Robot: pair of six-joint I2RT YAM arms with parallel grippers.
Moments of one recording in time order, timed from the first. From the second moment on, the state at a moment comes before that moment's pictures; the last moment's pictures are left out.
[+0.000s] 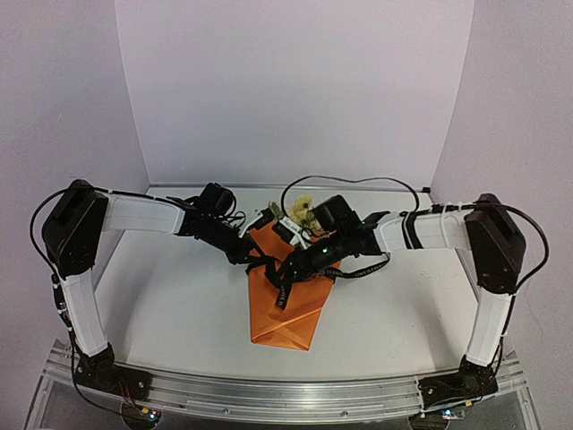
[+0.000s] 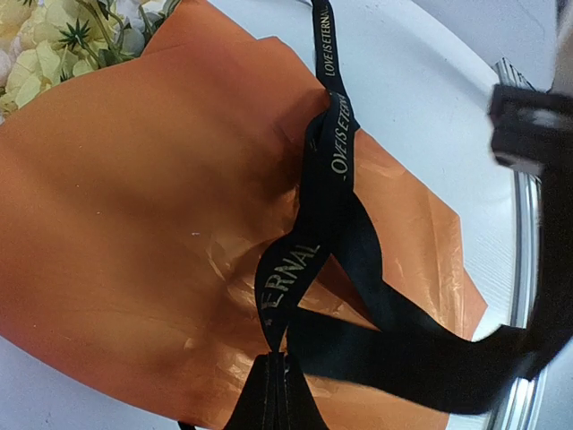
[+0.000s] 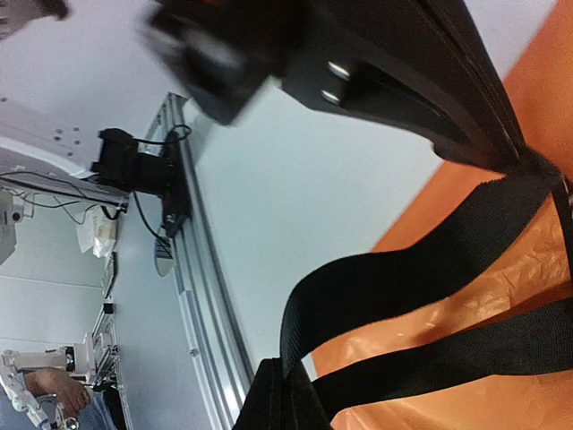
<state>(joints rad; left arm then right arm) -0.63 1.88 1.24 -0.25 0.62 0.21 0.80 1.91 1.29 -0.18 -0.80 0.36</state>
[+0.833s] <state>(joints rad) -0.63 1.80 1.24 -0.26 0.64 0.21 0.83 2.09 1.55 -0.61 -0.30 0.27</state>
